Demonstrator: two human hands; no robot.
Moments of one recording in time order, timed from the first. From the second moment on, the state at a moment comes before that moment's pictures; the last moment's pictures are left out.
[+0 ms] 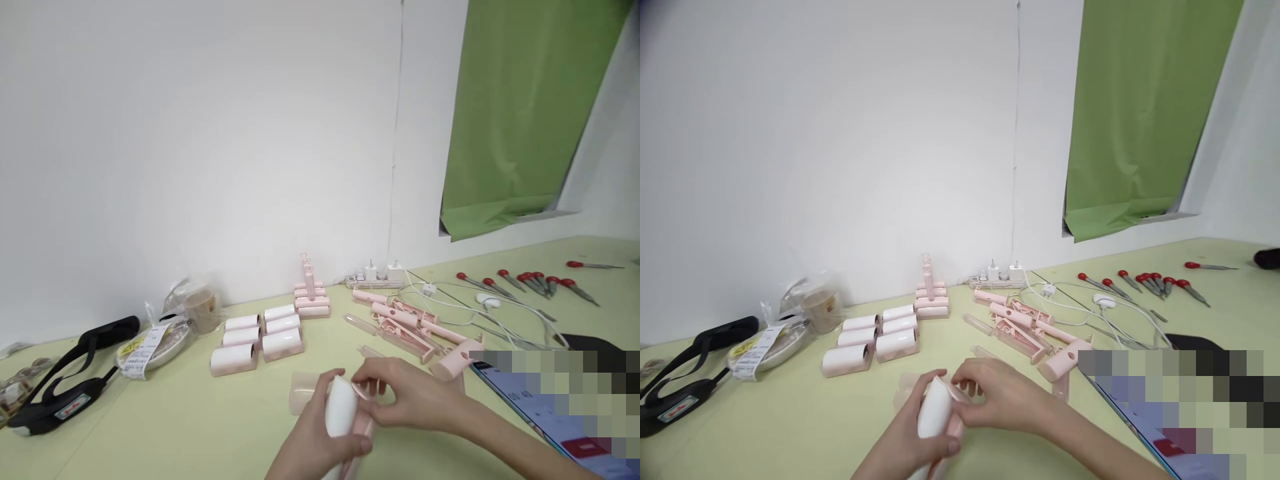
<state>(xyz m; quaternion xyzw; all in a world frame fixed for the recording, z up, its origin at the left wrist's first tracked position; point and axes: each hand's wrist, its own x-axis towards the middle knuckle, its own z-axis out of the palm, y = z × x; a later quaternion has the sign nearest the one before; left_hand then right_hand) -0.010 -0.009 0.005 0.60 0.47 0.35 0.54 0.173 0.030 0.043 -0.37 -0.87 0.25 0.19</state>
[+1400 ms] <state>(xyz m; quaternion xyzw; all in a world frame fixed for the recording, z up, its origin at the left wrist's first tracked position) -0.074 0.013 -0.010 0.71 0.50 0.35 0.36 0.159 0.031 0.014 -0.36 -0.66 0.49 0.45</state>
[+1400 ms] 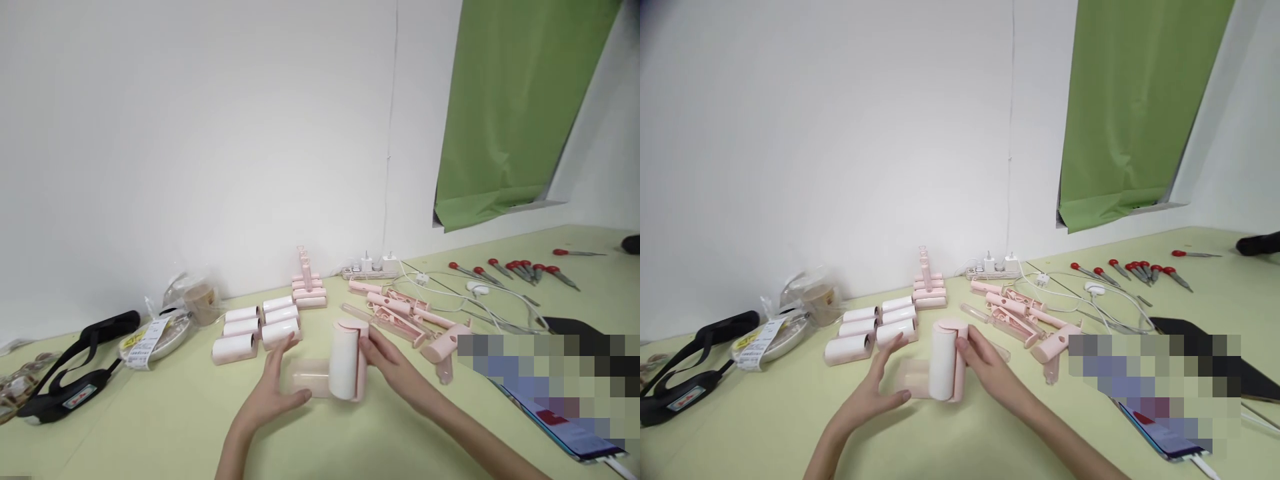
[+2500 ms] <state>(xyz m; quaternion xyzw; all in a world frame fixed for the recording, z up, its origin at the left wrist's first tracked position) -0.036 0.018 -0.049 0.67 0.45 0.34 0.48 0.203 0.081 0.021 -0.50 -0.85 0.10 0.13</state>
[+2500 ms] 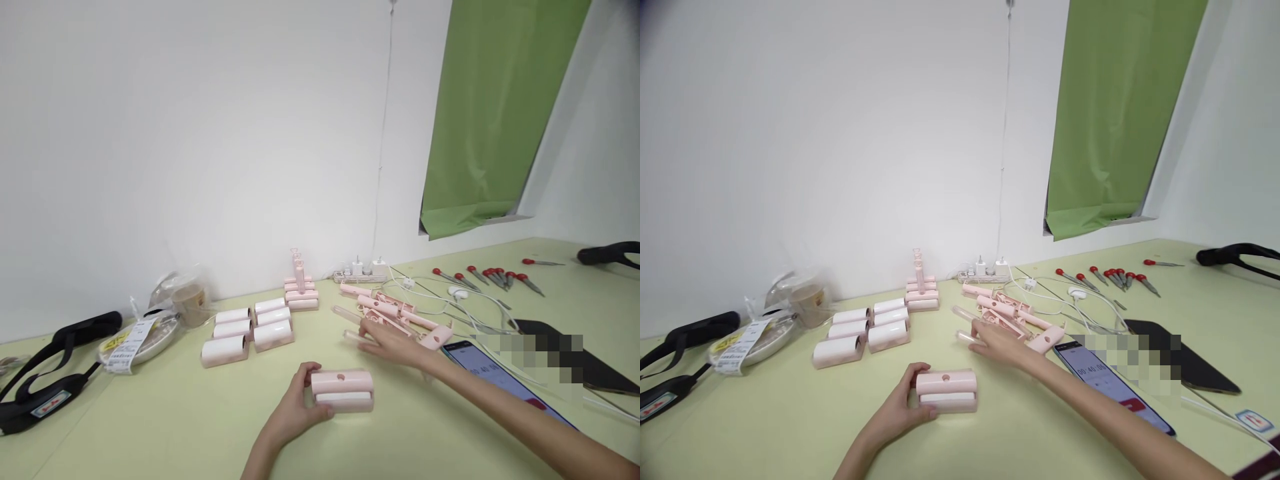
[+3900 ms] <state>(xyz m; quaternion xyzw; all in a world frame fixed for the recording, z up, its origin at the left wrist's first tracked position) -0.035 0.019 -0.049 0.67 0.47 0.33 0.46 0.115 0.060 0.095 -0.36 -0.92 0.06 -0.15</state>
